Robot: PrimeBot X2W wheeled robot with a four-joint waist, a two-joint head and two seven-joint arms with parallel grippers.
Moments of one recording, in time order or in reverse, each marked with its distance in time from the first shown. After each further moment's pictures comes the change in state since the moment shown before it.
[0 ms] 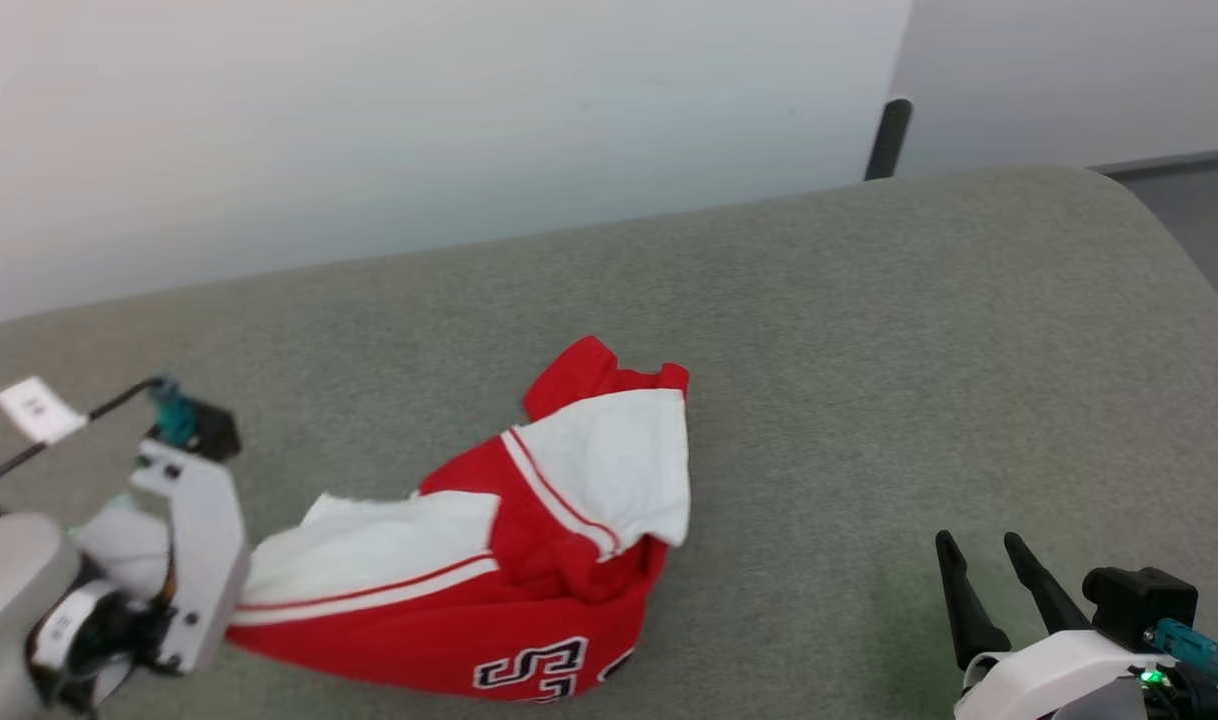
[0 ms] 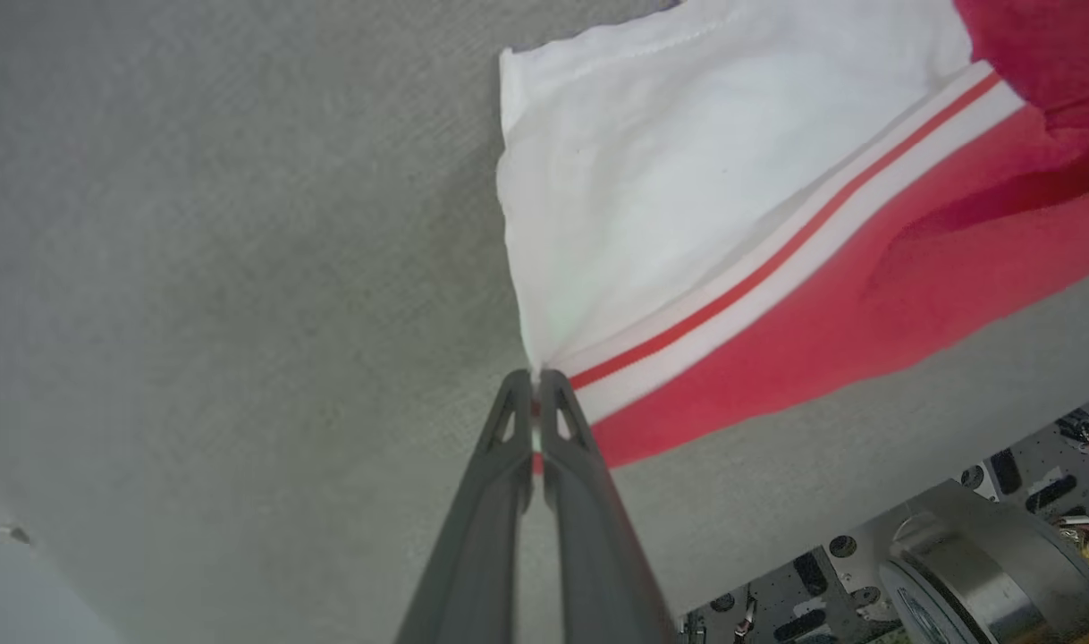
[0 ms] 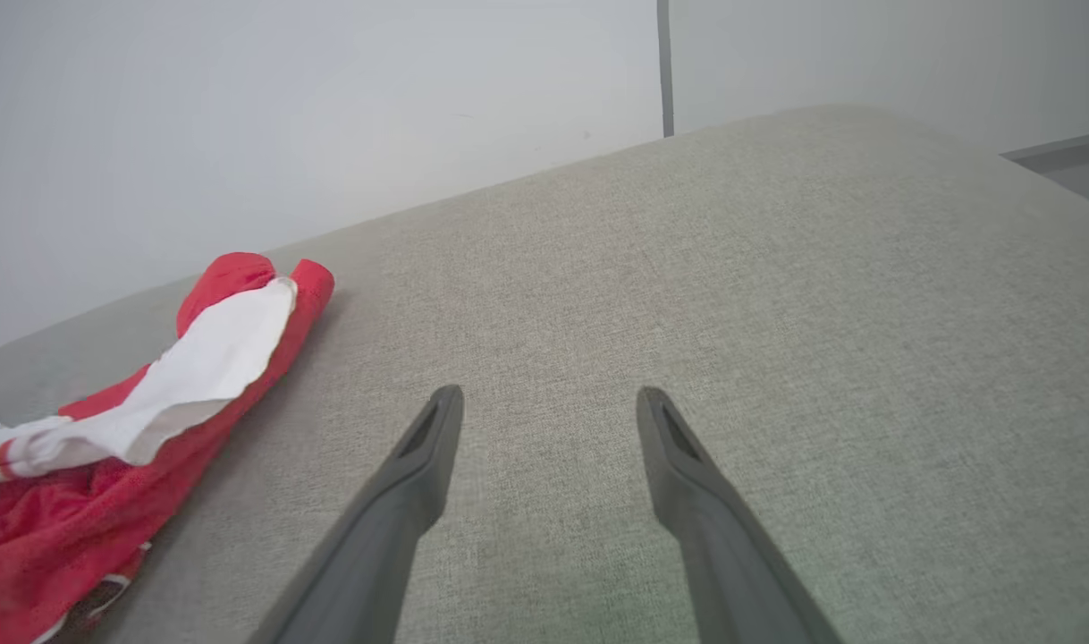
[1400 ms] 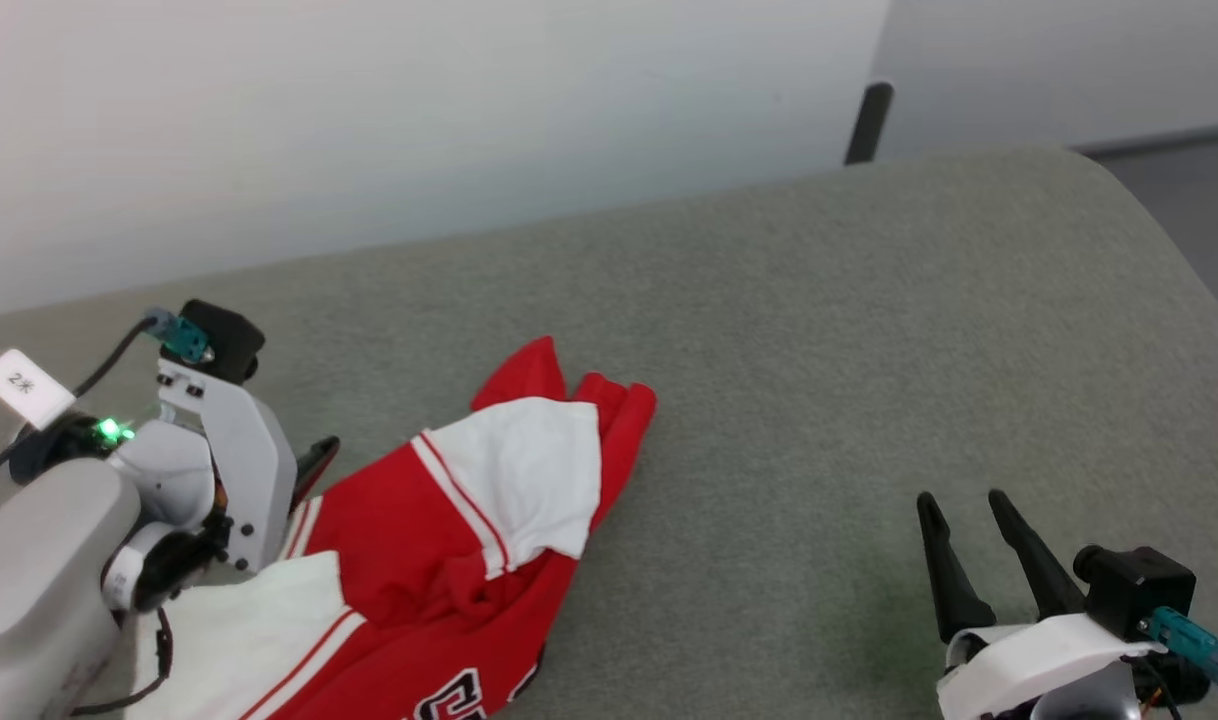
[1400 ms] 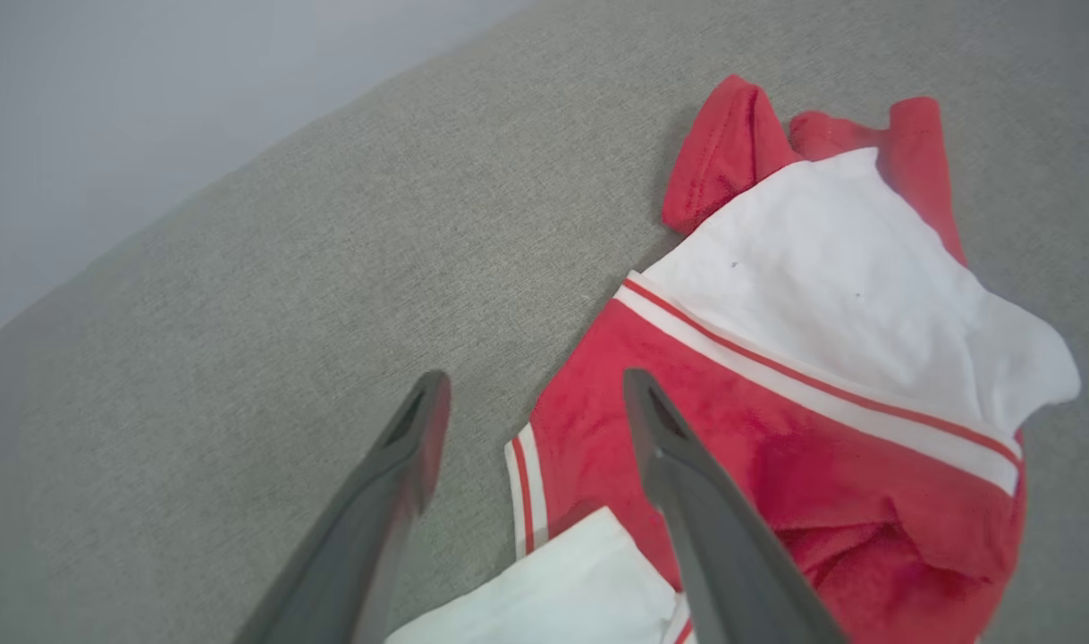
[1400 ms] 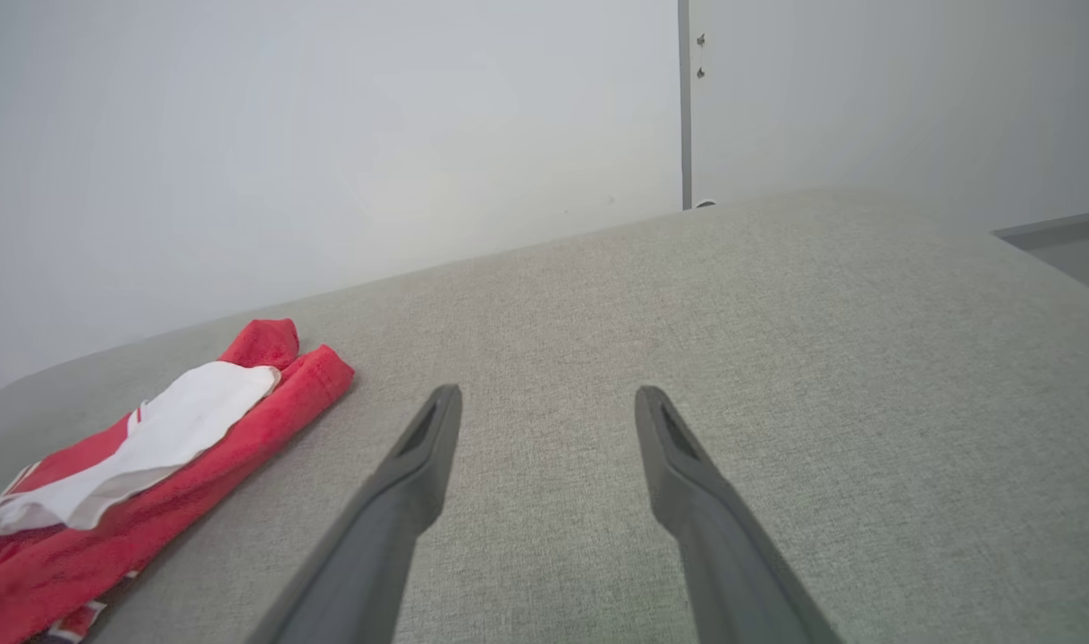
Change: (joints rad) left arm -0.055 -0.161 0.060 0.176 0.117 -0.058 -0.416; right arm -0.006 0.000 0.047 -0.084 -0.011 0.000 -0.041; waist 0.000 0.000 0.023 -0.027
